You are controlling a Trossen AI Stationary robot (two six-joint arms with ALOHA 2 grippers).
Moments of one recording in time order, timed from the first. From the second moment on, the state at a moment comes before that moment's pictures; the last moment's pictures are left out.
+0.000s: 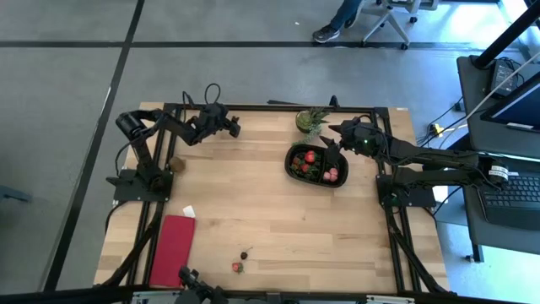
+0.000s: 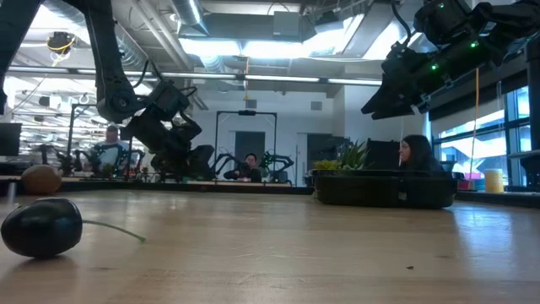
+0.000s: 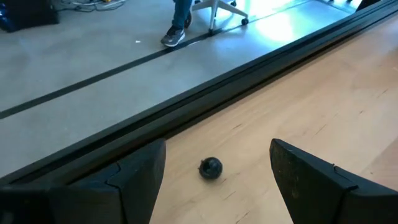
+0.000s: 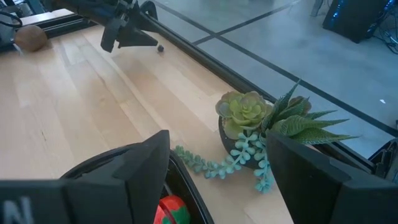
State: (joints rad) left arm 0.80 1.78 0.53 0.74 -0.16 -0.10; right arm -0.40 0.92 0.45 0.05 0.24 0.13
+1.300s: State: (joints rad) left arm 0.82 1.79 0.77 0.22 -0.13 -0.18; right arm -0.40 0.92 0.45 0.05 0.24 0.21
